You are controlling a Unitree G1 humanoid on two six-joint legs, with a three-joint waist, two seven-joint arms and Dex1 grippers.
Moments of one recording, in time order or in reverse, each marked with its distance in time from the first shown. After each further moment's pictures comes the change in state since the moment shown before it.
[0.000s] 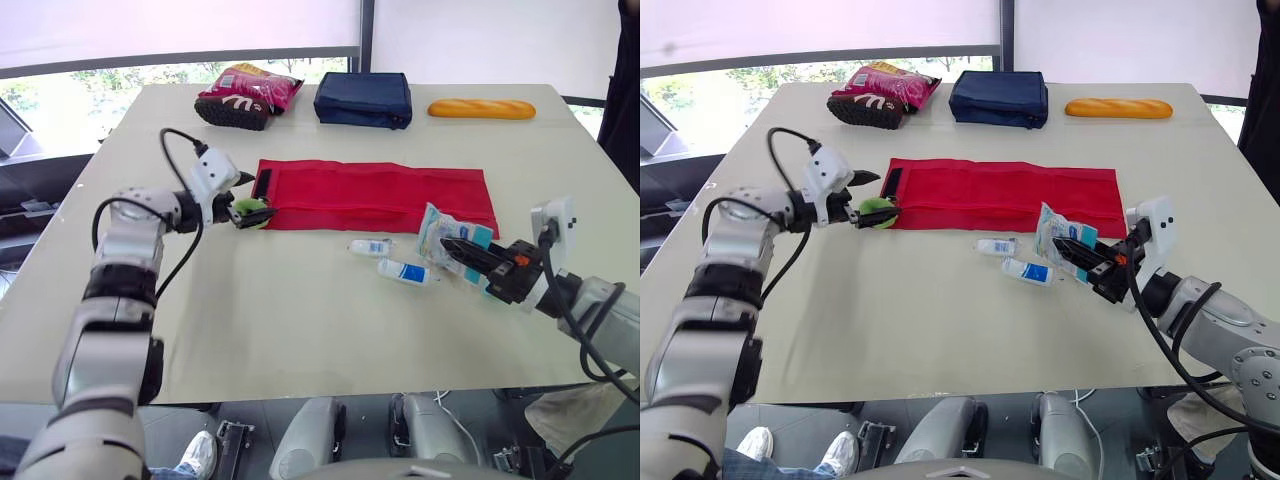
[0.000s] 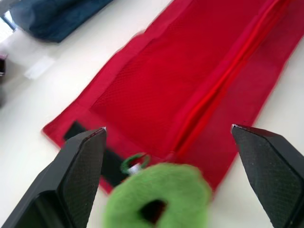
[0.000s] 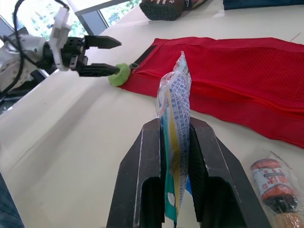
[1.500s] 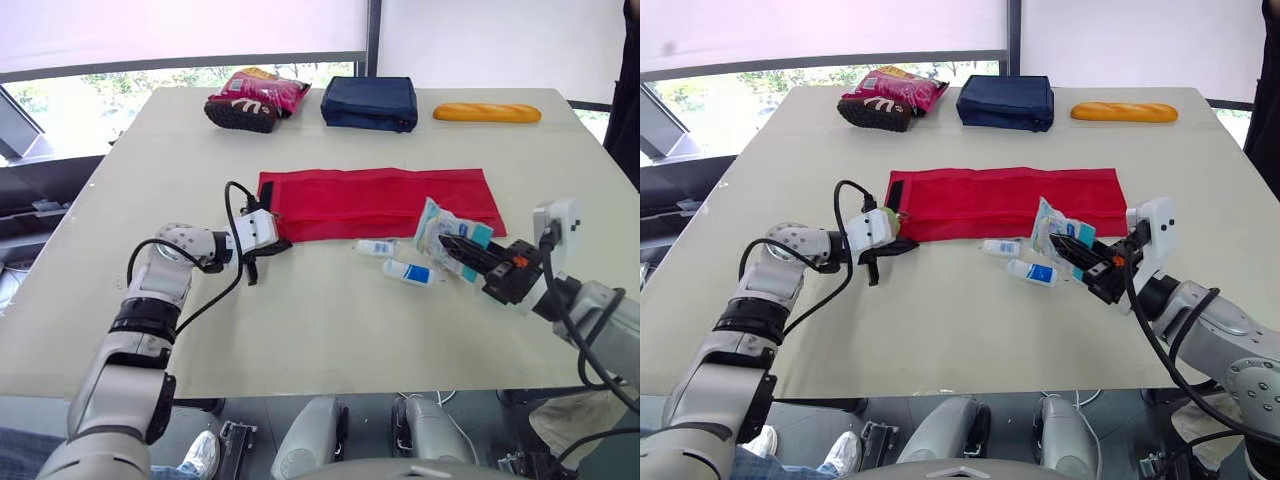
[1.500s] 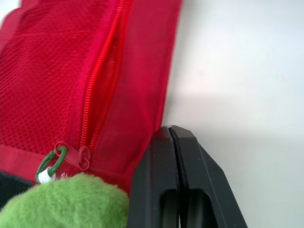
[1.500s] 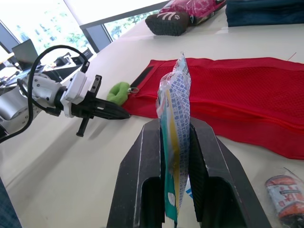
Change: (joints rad) left arm 0.325 -0.069 -0.013 -0.394 0.068 -0.015 -0.039; right arm 0.022 0.017 0.019 -0.049 0.028 -0.048 -0.078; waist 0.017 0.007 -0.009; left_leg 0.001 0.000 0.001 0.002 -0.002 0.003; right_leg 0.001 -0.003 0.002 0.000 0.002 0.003
